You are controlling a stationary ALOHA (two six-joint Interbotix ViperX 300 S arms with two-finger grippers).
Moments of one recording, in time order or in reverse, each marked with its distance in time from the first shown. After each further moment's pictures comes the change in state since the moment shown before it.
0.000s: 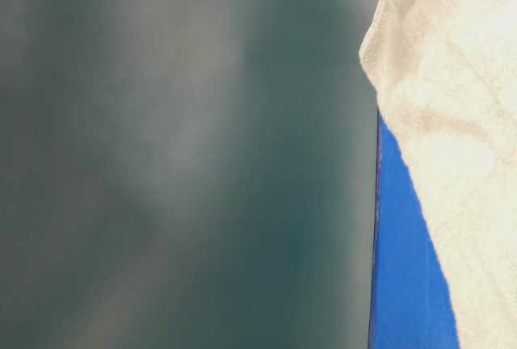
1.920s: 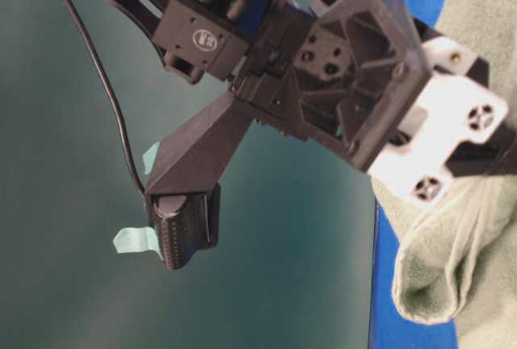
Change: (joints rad) left arm 0.002 0.077 -0.026 0.000 -0.051 0.006; right arm 0.844 0.342 -0.712 -0.009 0.310 0.451
